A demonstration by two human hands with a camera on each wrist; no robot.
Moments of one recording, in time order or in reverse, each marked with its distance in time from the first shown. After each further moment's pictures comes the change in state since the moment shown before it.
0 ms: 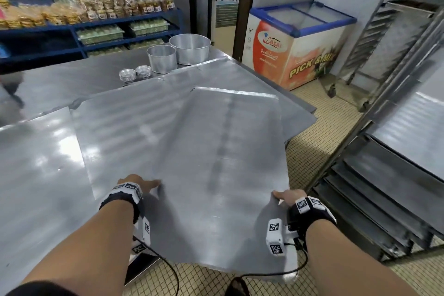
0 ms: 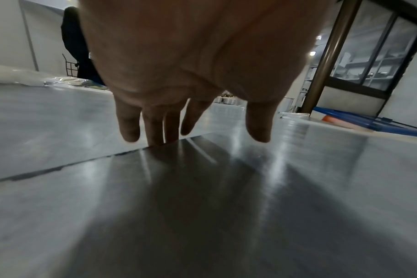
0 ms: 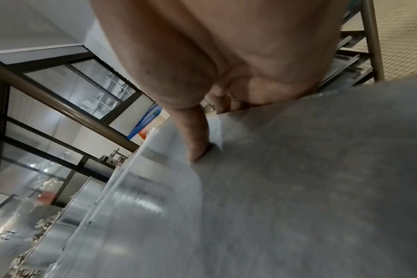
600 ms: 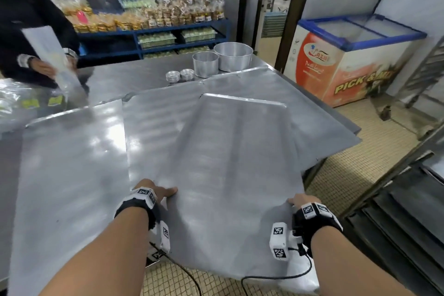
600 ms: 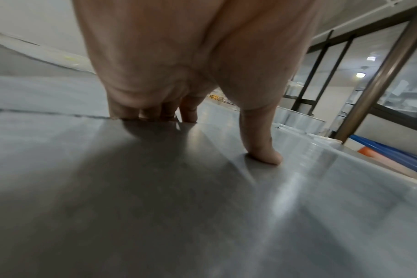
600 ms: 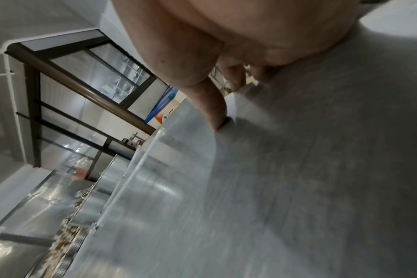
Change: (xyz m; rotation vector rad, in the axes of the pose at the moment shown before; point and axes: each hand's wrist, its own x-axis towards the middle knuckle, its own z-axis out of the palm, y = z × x) left_hand -0.056 -0.038 0.005 -0.269 0.059 -0.132; right_hand 0.003 -0.036 0.003 -0.694 0.008 -0.286
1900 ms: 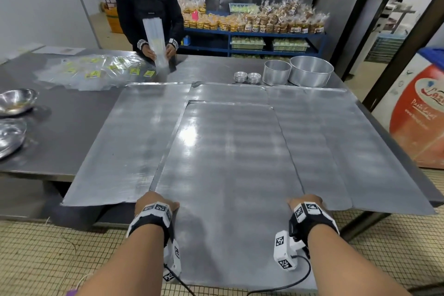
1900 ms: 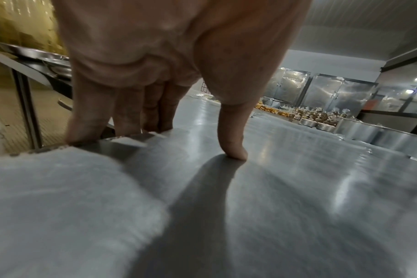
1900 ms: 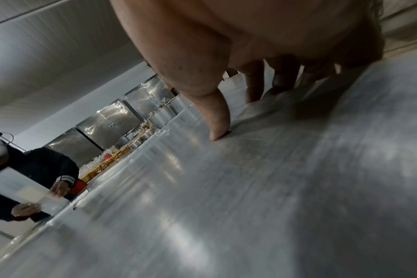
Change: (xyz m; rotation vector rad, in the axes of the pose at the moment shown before) left_hand -0.129 -0.016 0.083 -0.189 0.321 -0.470; right_hand 0.058 -0.019 -0.049 0.408 0.088 0.004
